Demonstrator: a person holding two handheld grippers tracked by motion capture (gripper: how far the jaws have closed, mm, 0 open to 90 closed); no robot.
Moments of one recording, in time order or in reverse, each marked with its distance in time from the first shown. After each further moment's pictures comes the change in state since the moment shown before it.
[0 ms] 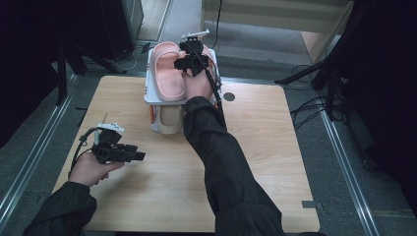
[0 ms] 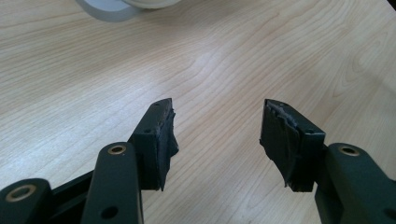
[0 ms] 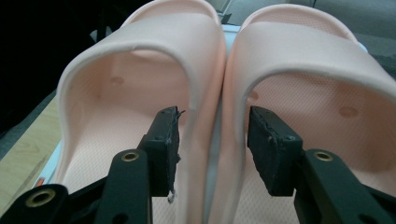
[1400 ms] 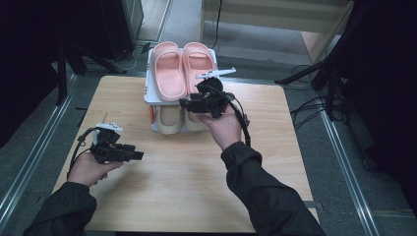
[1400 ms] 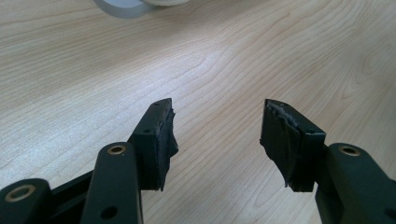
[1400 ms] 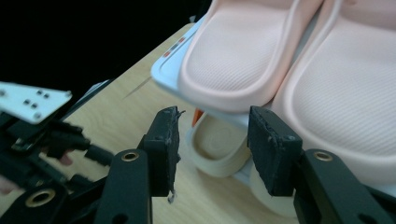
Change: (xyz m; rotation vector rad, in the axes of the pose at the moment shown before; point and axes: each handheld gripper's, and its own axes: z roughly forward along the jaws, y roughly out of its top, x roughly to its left) left arm 0.002 -0.001 -0.001 0.004 0.025 -0.013; right arm -0.015 -0.096 -0.095 -0.010 0.379 -0.170
